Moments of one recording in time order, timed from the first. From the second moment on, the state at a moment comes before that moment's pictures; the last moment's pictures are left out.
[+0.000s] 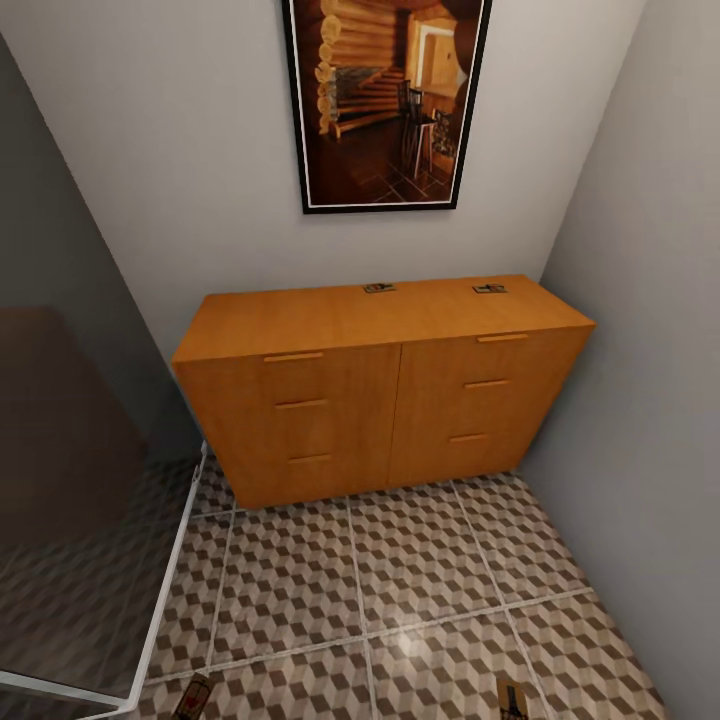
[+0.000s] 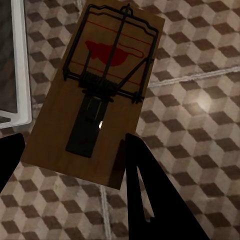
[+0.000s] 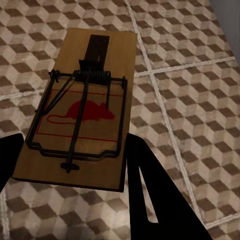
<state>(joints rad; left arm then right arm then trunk) -0.33 0.04 -1.17 0.07 1.15 -0.59 0.04 -0.09 -0.04 0.08 -0.39 -0.08 -0.55 -0.17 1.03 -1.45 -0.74</state>
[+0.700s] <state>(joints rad) -0.33 0.04 -1.17 0.07 1.15 -0.59 0.04 -0.09 -0.04 0.08 -0.39 -0.08 -0.55 -0.18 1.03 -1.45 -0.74</state>
